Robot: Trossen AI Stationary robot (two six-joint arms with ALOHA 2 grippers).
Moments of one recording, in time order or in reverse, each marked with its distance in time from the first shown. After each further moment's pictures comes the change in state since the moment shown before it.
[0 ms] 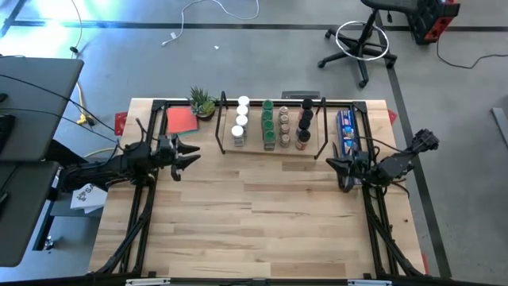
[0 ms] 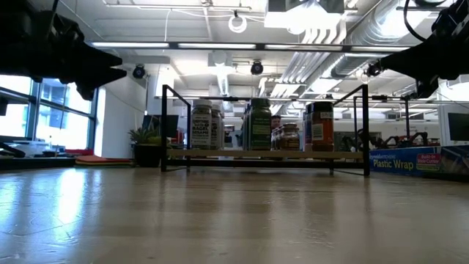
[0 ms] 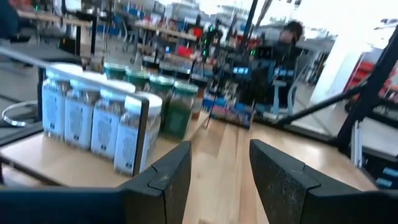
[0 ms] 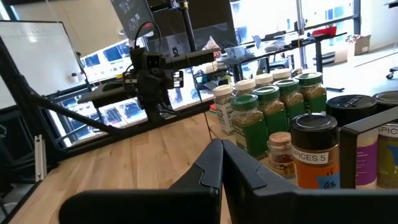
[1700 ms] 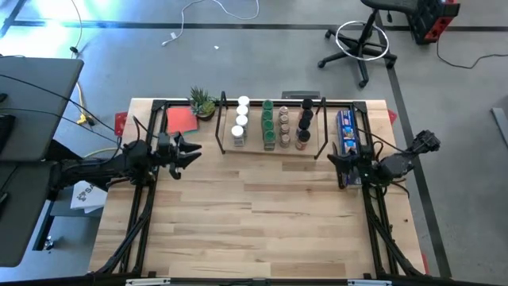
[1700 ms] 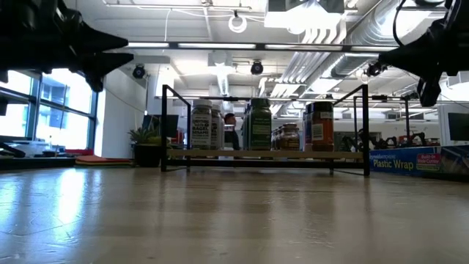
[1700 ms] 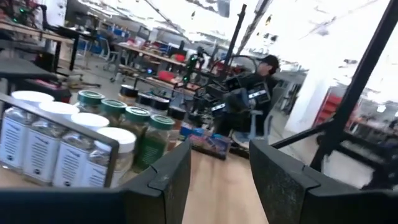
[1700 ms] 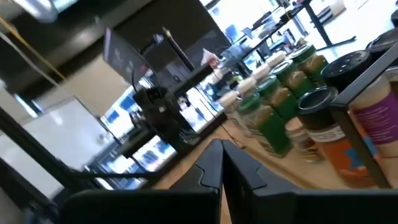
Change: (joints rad) left arm 0.000 0.182 -0.002 0.325 0.048 -0.082; right arm -0.024 0.004 -0.001 0.087 0.024 0.386
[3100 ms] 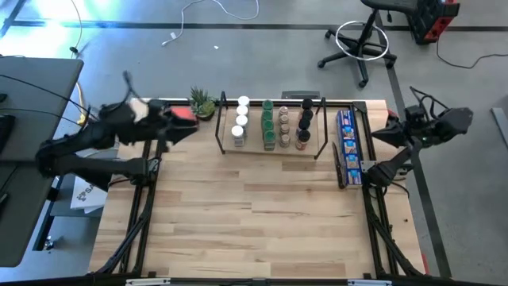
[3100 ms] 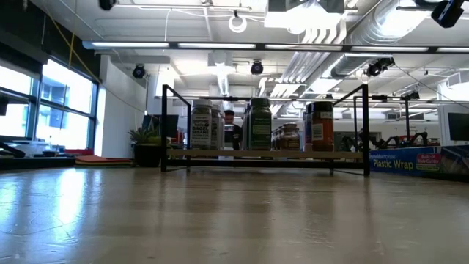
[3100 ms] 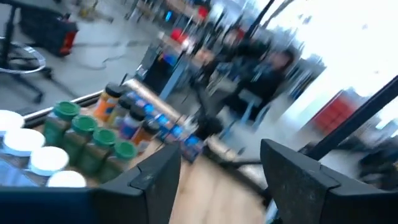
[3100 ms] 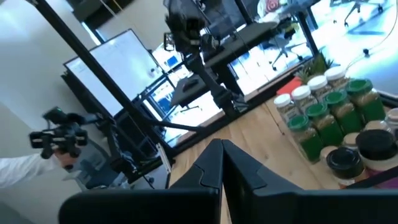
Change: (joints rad) left arm 0.001 0.510 0.965 -0.699 -0.019 -0.256; right arm 0.053 0.135 0.957 -1.040 -0.324 0.058
